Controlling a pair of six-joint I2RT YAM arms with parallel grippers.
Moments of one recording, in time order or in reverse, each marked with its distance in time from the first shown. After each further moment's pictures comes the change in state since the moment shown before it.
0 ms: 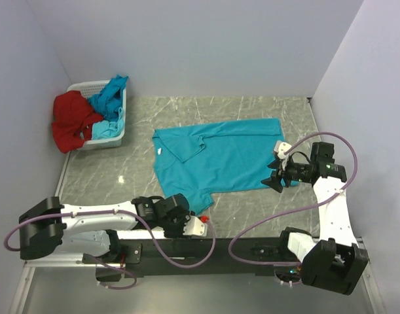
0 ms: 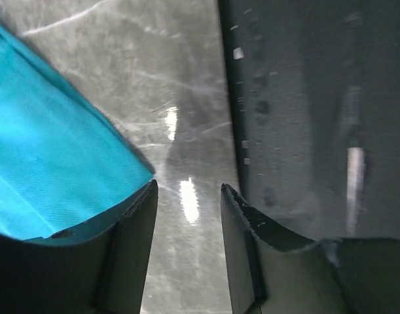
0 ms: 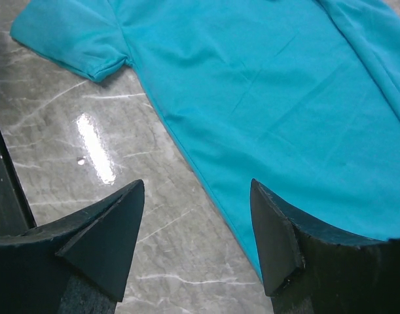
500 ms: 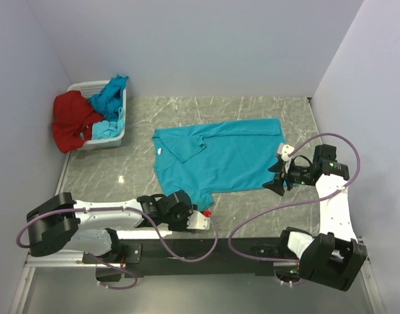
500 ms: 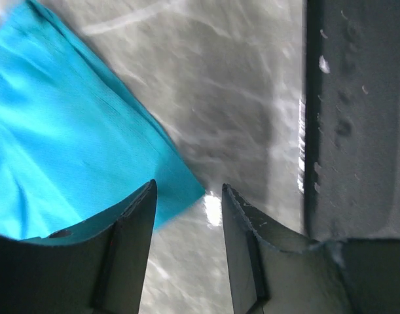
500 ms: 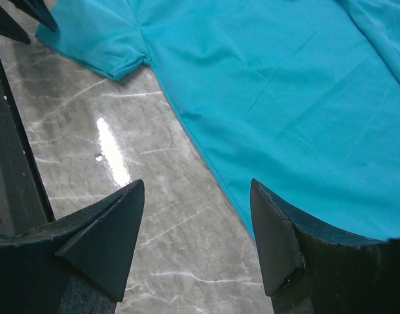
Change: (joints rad) left arm 0.043 0.086 -0.039 0.169 -0.091 0.055; right arm -0.056 0.032 0.009 -0.131 -0.056 -0.123
